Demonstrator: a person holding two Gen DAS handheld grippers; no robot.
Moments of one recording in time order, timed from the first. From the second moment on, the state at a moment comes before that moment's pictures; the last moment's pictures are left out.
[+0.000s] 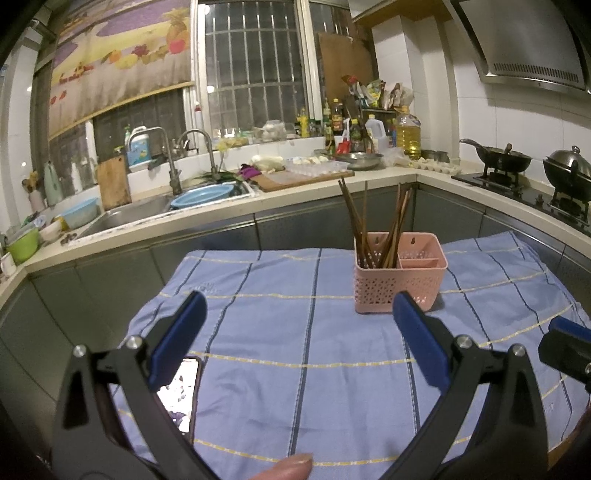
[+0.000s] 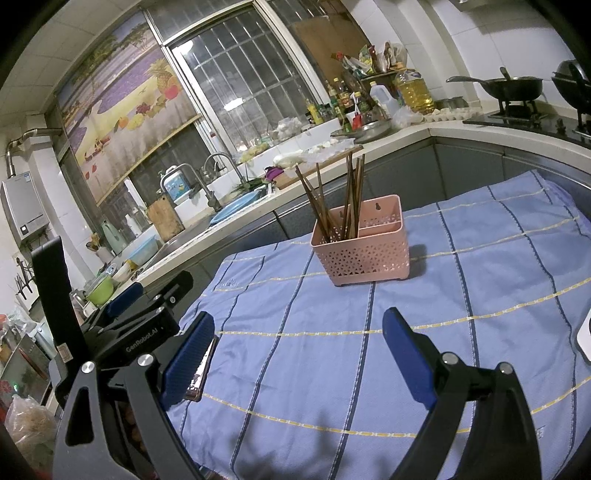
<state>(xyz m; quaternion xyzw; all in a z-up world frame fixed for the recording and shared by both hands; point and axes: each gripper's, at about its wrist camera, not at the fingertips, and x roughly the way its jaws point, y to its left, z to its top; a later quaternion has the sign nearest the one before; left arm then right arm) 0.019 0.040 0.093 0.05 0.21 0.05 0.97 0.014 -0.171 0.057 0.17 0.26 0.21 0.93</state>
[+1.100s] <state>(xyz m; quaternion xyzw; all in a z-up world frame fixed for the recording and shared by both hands) 0.011 0.034 0.086 0.06 0.20 0.05 0.98 0.013 -0.169 0.059 0.17 0.26 0.21 0.93</state>
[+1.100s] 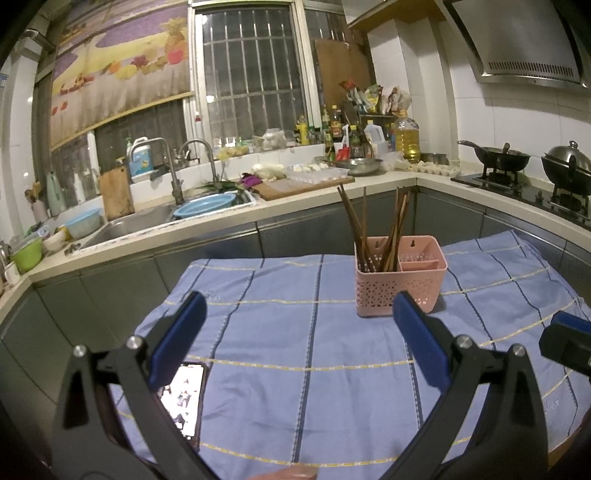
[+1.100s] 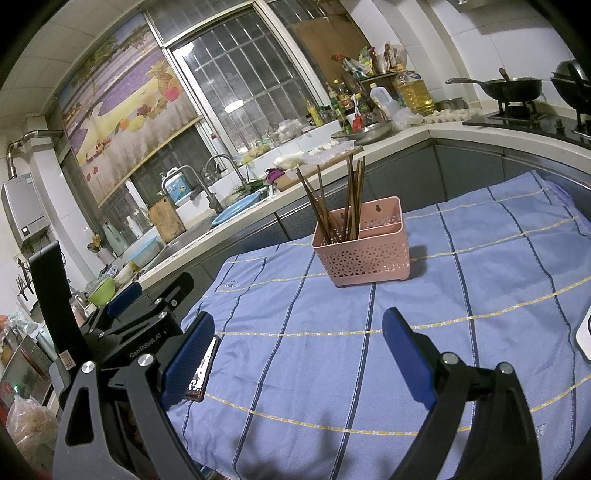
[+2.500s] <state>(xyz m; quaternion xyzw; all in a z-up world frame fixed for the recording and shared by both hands) 0.009 0.029 0.088 0.06 0.19 0.05 0.98 0.010 -0.166 0.059 0.17 0.26 0.21 0.93</state>
